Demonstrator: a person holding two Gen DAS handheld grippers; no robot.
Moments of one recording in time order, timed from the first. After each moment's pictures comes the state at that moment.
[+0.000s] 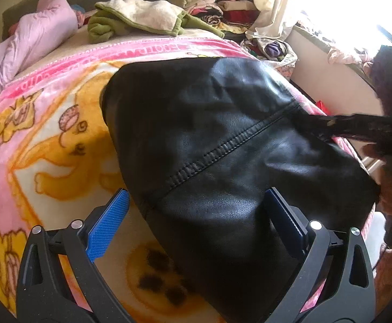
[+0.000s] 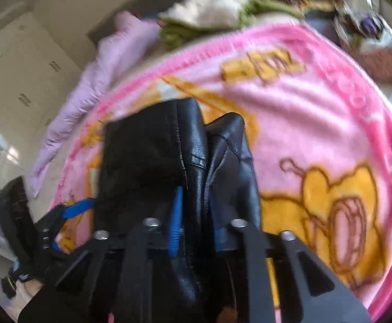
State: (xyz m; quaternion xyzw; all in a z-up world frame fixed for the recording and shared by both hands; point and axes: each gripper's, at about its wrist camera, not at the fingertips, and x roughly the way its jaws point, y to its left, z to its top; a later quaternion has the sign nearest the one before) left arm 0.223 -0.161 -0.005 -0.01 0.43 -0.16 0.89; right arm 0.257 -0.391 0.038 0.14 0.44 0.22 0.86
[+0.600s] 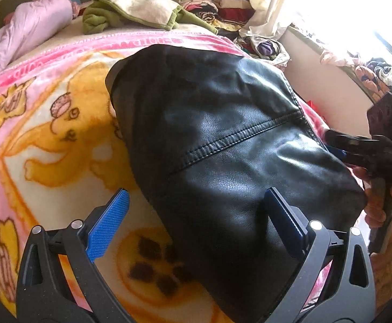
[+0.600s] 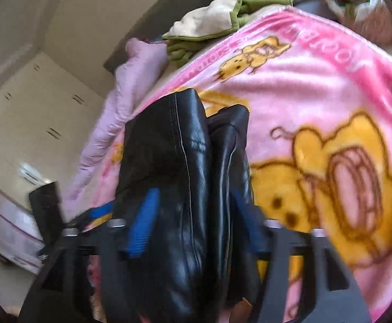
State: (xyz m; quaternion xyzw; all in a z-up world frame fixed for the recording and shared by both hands) left arm 0.221 -0.152 -0.014 -0.04 0.45 -0.19 0.87; right arm 0.229 -0.451 0.000 0.26 0.43 0.26 0.82
